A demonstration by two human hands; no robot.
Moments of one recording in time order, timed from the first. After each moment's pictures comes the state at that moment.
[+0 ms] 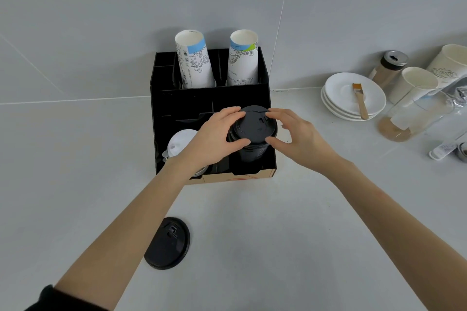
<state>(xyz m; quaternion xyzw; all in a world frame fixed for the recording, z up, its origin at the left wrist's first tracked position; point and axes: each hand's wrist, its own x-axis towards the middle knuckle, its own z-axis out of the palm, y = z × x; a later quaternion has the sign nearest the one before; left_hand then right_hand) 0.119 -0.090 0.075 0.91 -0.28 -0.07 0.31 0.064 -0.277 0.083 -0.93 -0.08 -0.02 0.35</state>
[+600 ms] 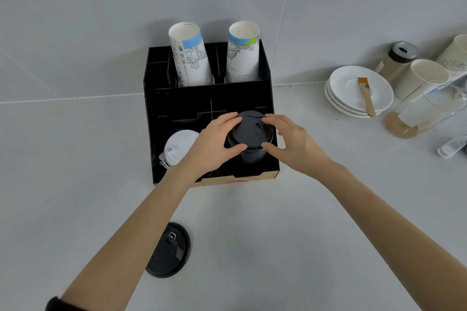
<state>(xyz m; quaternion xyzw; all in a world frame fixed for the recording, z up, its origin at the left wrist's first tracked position) 0.128 -0.087 0.047 0.91 -0.26 -0.09 0.32 0.077 -0.270 0.060 -0.95 -0.06 0.01 0.32</state>
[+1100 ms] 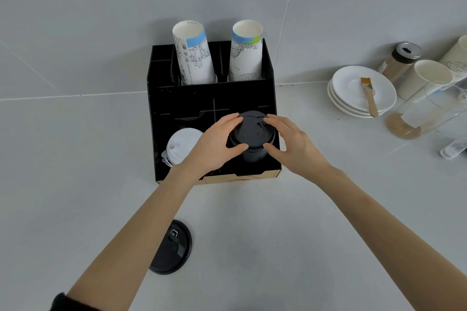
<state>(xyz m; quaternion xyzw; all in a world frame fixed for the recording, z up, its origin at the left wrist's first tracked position) 0.127 -0.086 0.043 0.90 -0.25 -0.09 0.33 0.072 -0.264 0.055 -0.94 -0.05 0.00 0.33</state>
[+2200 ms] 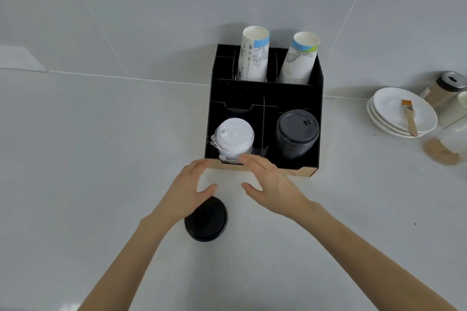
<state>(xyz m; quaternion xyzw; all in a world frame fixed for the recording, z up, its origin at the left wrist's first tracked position) 0.015 0.052 0.020 0.92 -0.10 -0.06 0.37 0.016 -0.148 0.039 -0.93 -0.20 0.09 0.30</state>
